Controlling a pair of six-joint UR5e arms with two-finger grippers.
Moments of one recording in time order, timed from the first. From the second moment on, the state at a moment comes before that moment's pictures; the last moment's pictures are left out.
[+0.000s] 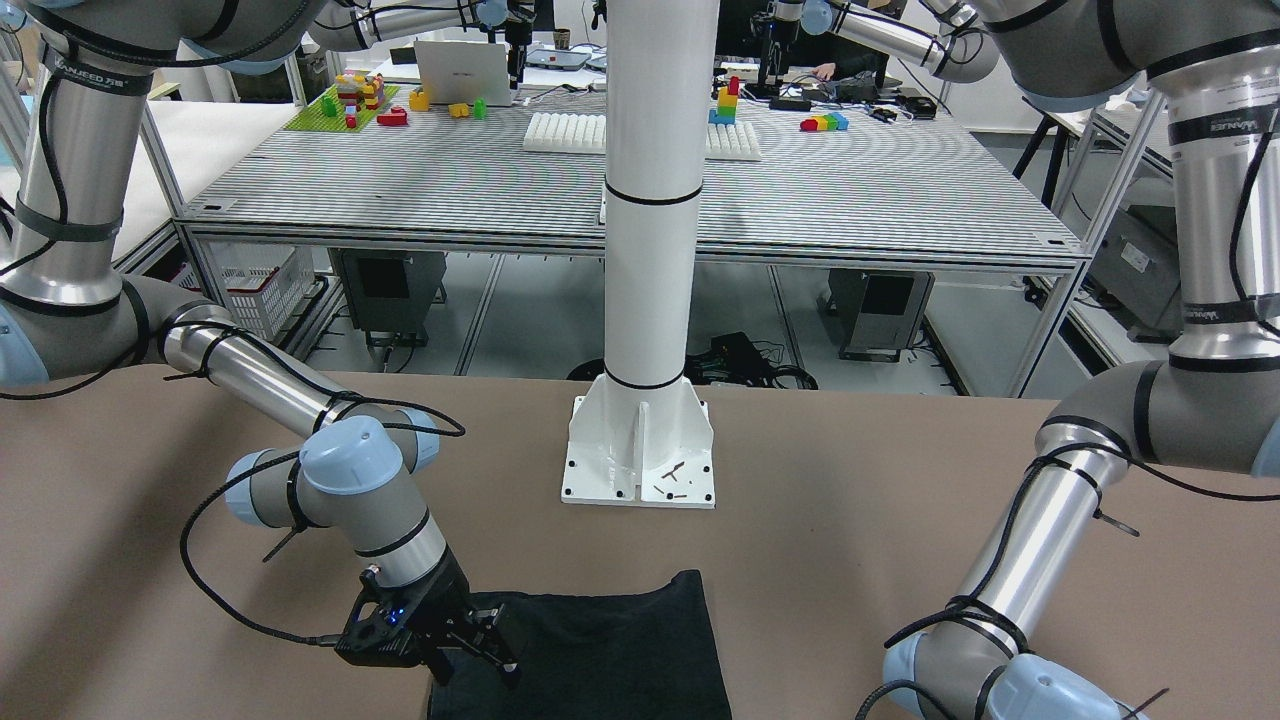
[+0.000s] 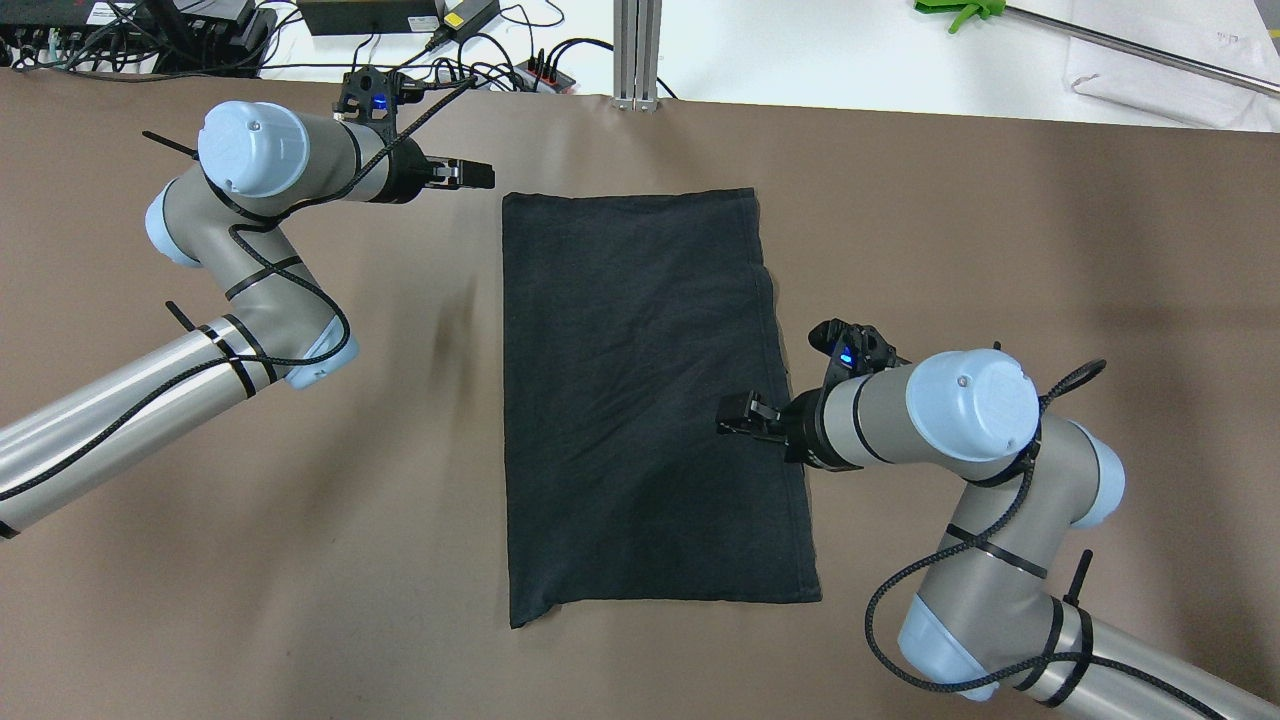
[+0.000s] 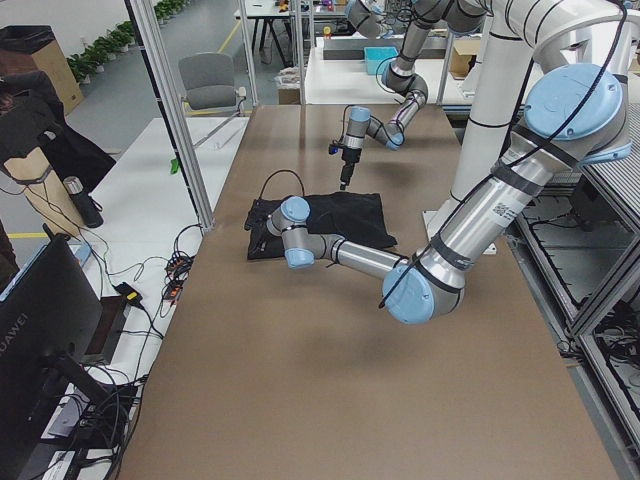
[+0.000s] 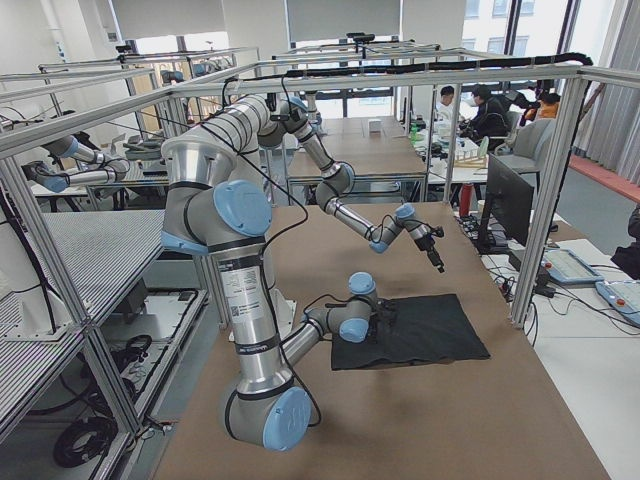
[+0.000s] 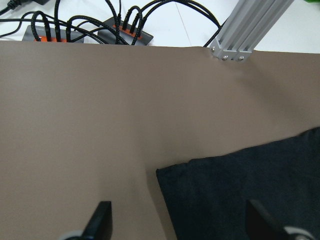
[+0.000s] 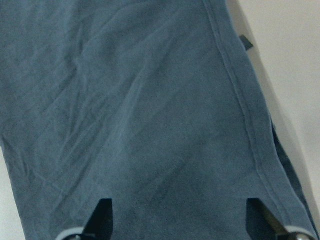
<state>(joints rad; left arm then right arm) -0.90 -2.31 -1.09 -2.59 -1.81 -1.03 0.61 -1.21 1.78 -1.01 1.89 1.55</state>
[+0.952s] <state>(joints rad) -0.90 -2.29 -1.08 -2.59 -1.80 -1.01 0.41 -1.32 1.77 -0.84 1.77 1.68</state>
